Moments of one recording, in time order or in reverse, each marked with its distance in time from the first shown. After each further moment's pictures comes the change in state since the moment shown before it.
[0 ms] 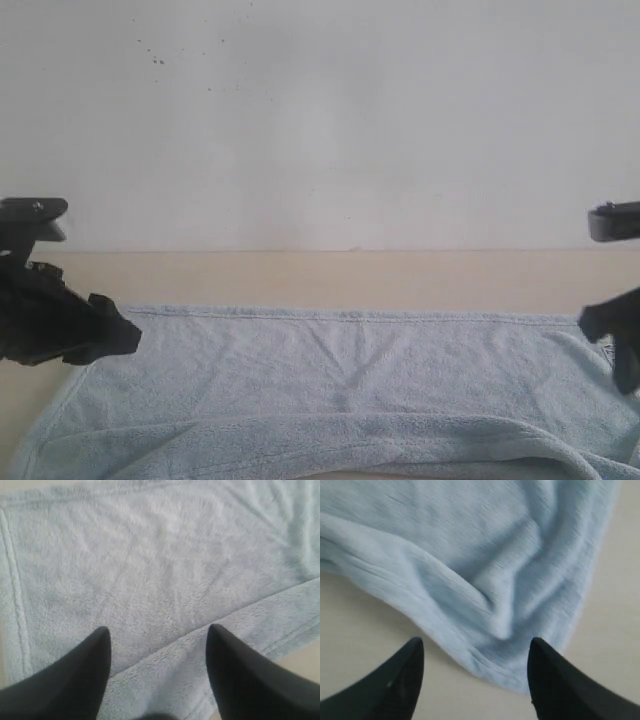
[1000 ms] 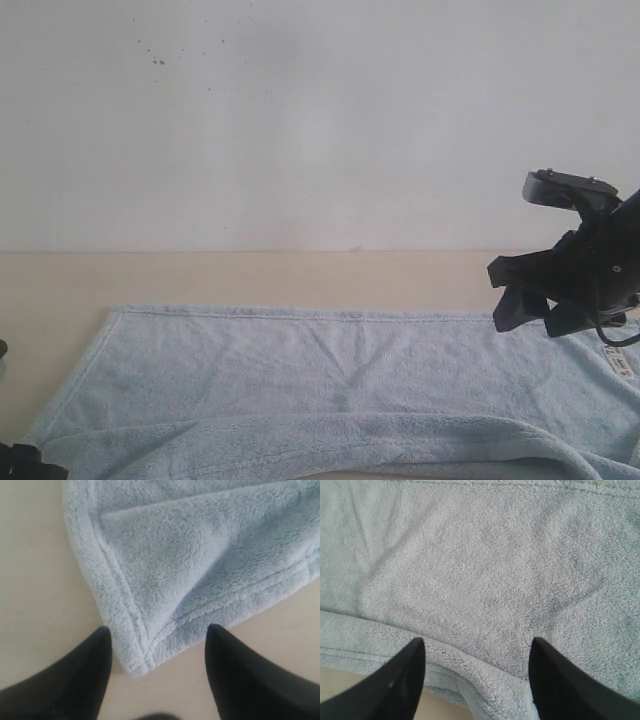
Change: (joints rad) left arm 0.000 -0.060 0.326 0.594 -0.100 -0.740; right arm 0.004 0.129 -0.011 0.493 -0.354 -0.304
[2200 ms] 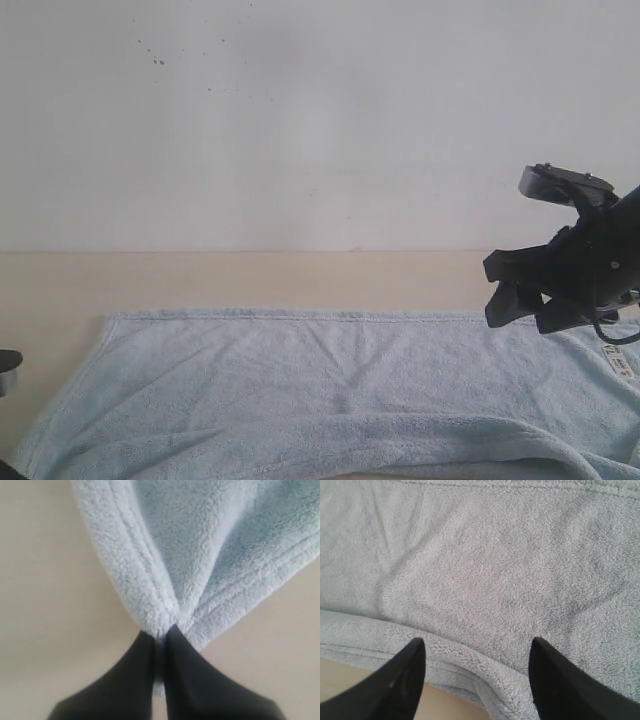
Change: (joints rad) left arm 0.000 0.028 -0.080 0.075 0.236 0.020; right arm 0.000 -0.008 0.000 0.062 0.022 -0.051
